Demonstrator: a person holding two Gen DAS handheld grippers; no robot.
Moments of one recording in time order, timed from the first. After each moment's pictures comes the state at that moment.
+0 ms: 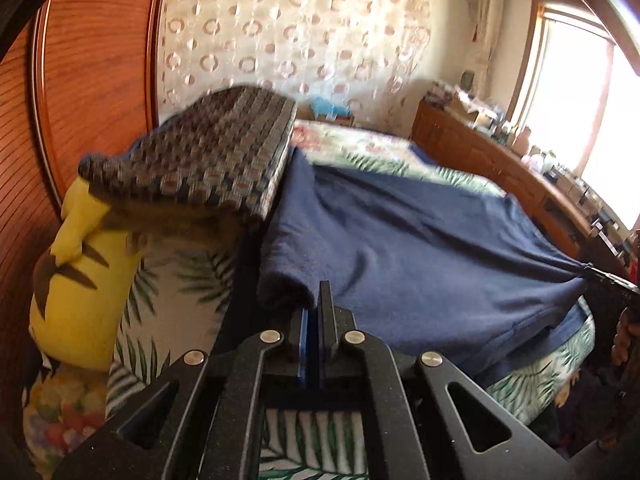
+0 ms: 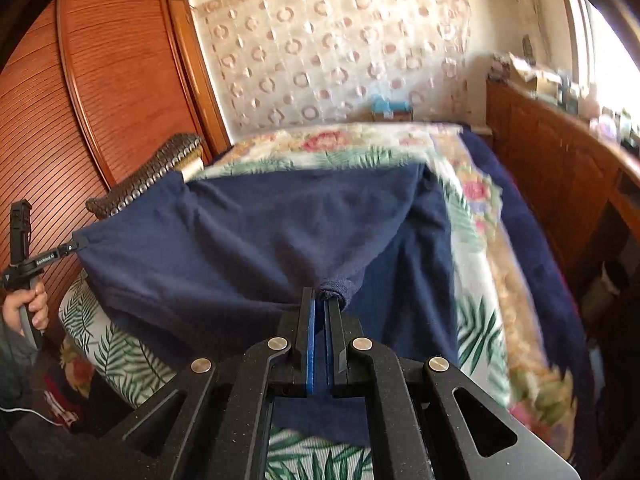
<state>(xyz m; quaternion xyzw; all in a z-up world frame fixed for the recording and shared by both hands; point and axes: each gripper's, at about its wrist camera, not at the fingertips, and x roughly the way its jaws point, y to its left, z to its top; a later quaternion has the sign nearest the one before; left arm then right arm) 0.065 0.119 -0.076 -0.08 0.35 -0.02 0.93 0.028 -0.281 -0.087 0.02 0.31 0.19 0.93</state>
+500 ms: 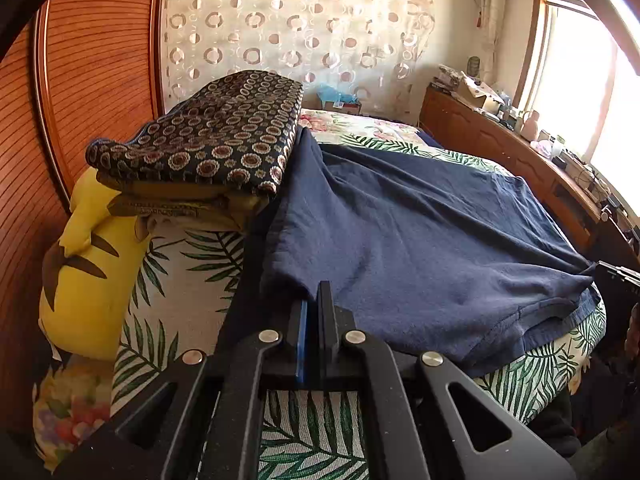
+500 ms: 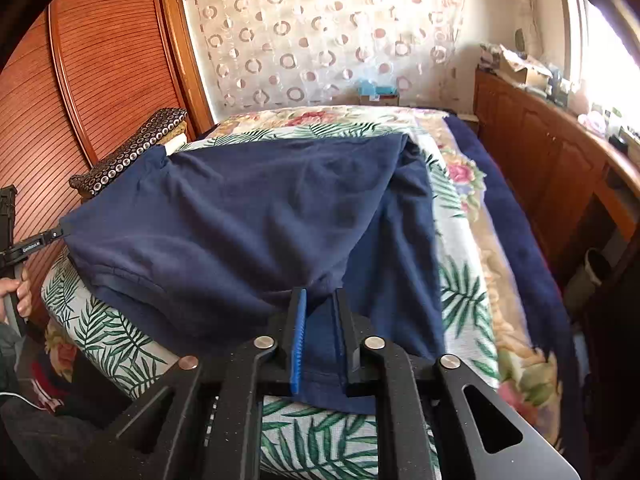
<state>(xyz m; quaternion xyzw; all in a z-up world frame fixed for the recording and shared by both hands) 0.055 0.118 -0.082 -0.06 0.36 -0.02 0.93 0.018 -0.269 -0.076 -0.02 0.33 0.15 0.93</state>
